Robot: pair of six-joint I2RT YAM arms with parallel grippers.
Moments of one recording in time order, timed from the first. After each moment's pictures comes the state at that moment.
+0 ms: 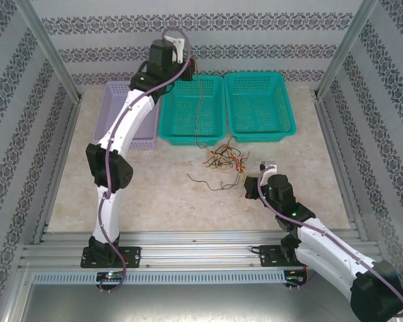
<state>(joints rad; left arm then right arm) -0.34 2.18 2.42 -0.55 0.16 -0.26 0.48 0.73 0.22 0.04 -0.03 0.52</state>
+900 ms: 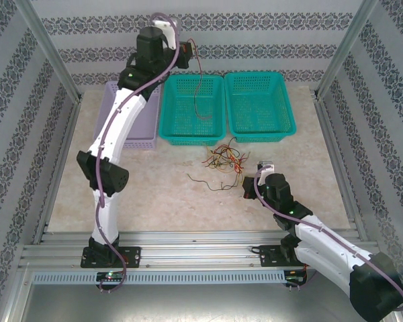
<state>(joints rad) -0.34 2.14 2.48 -0.55 0.19 -0.29 0.49 0.79 0.22 0.08 -0.03 0.52</state>
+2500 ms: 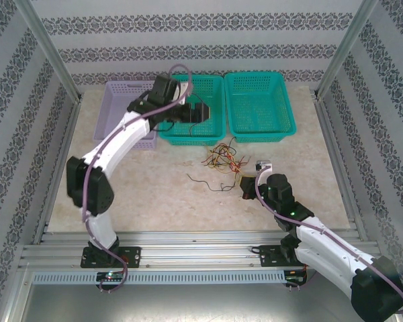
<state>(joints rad) -0.44 1.77 1.66 -0.60 0.38 -0.43 0.50 0.75 0.22 0.11 -0.11 0.49</state>
